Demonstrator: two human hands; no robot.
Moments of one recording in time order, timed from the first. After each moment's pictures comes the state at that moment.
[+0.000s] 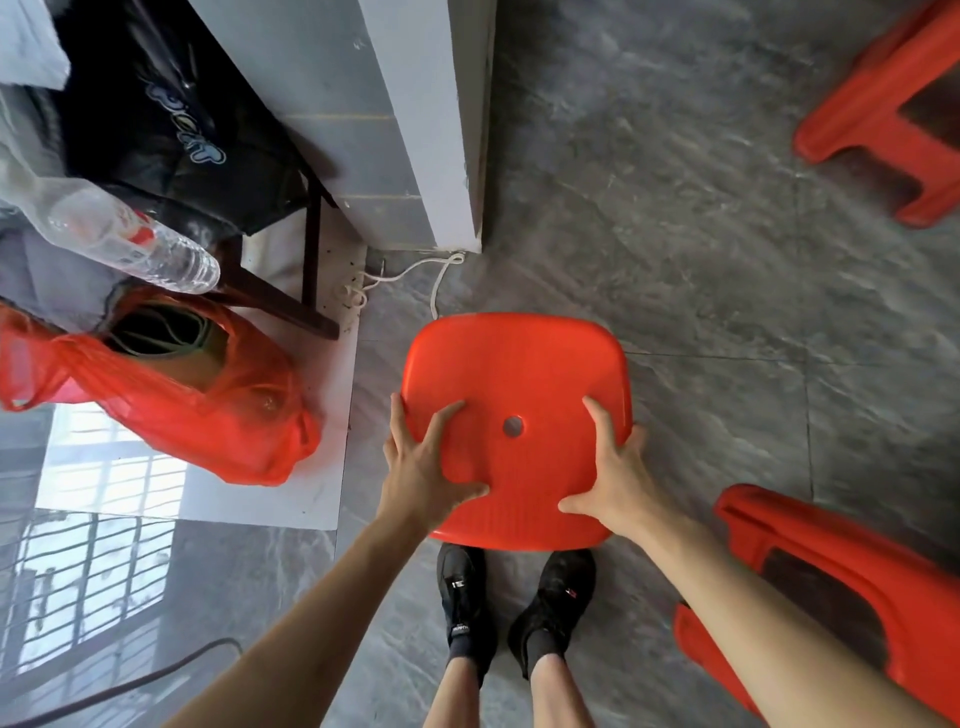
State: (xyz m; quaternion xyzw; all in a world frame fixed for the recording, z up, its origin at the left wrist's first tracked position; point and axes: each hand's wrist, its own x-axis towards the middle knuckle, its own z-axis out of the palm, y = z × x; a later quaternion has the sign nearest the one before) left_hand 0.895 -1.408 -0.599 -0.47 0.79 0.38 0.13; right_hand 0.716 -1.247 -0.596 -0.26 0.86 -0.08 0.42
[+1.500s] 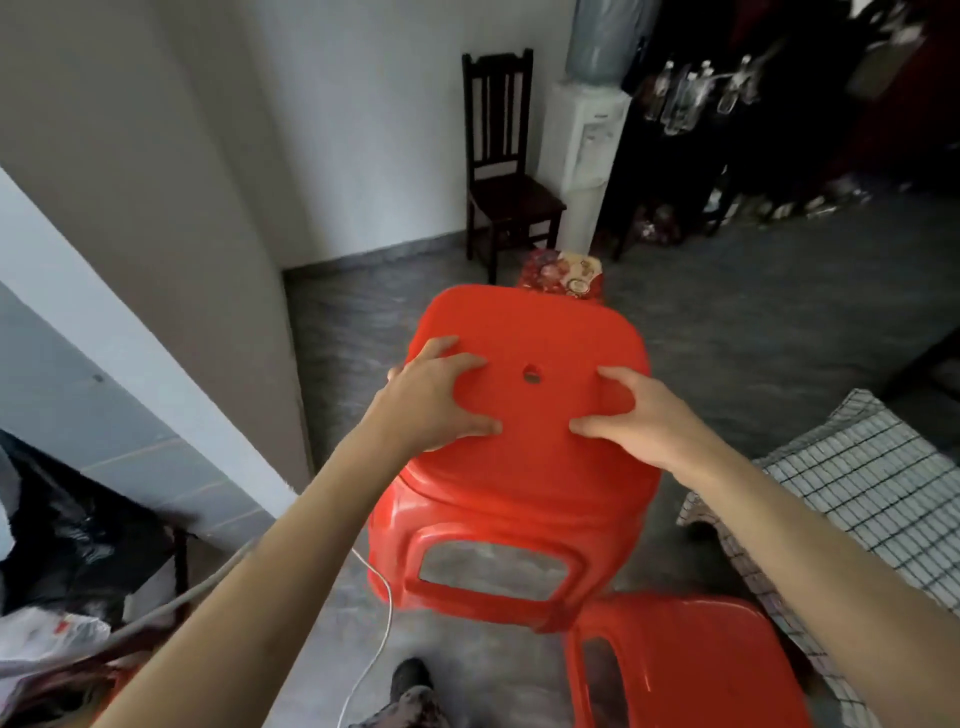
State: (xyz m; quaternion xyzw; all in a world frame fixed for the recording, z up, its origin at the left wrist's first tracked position) left_hand 0.596 -1.269 -0.073 -0.07 0.96 0.27 0.01; right_hand 0.530 -1.021 -0.058 -0.09 0.90 -0.38 0.21
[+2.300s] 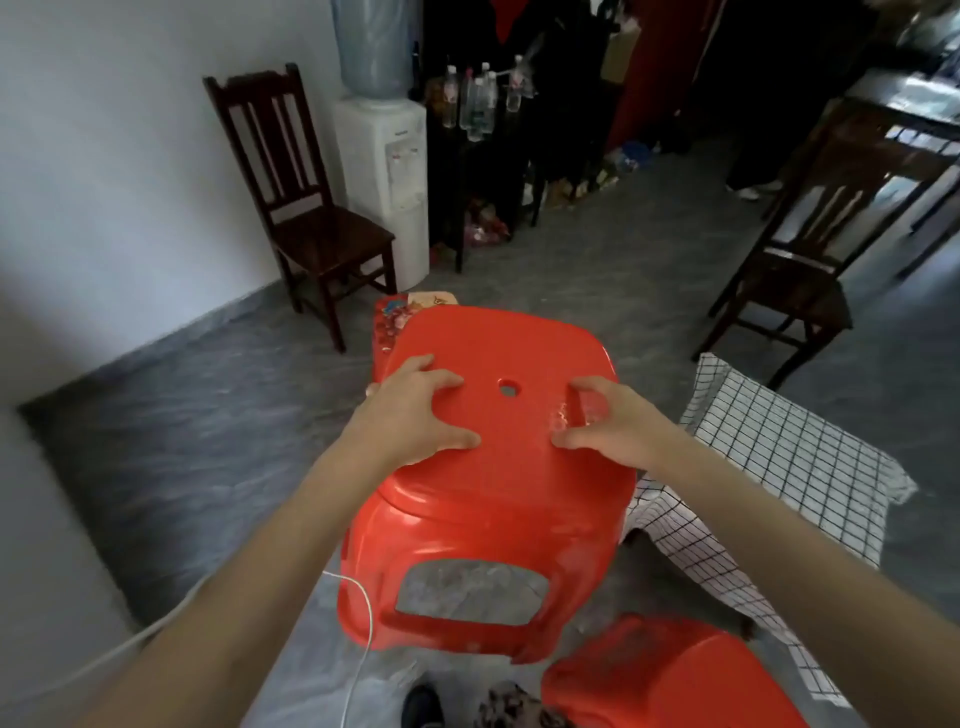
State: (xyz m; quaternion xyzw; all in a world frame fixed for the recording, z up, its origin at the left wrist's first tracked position) left_hand 0.272 -1.281 -0.079 0.10 0.95 0.27 0.12; right_hand 0.301 -1.024 -0.068 0.10 0.91 -0.37 0.17
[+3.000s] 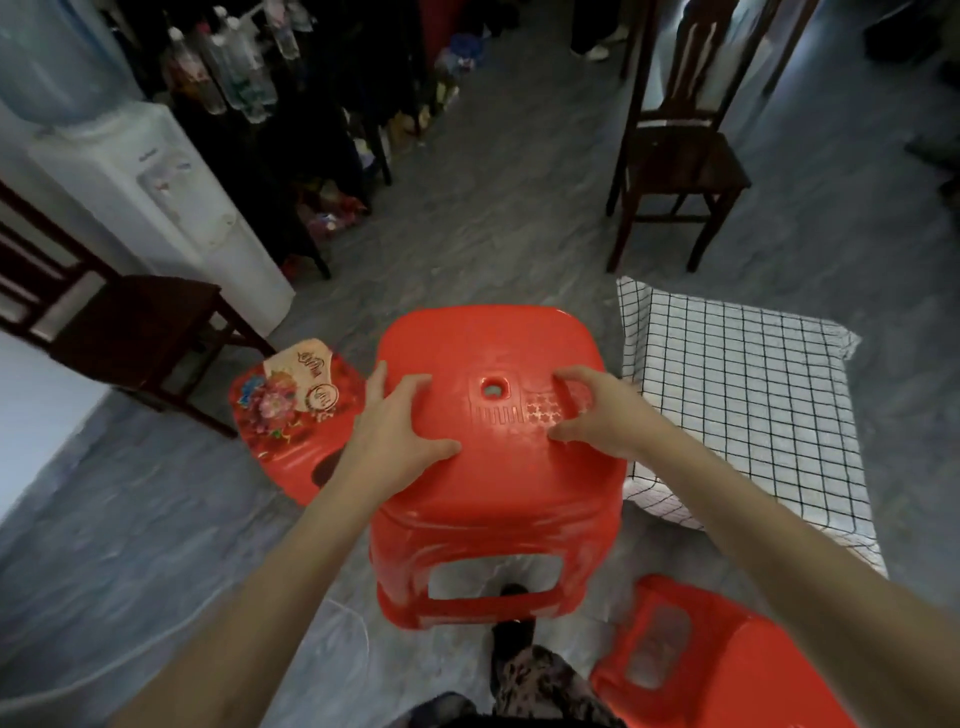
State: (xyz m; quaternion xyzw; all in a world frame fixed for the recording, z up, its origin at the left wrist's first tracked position) left_hand 0.030 -1.077 -0.130 0.18 0.93 0.27 0.18; right_hand 0.121 -0.839 -0.157 0.27 0.87 -0.39 0.13
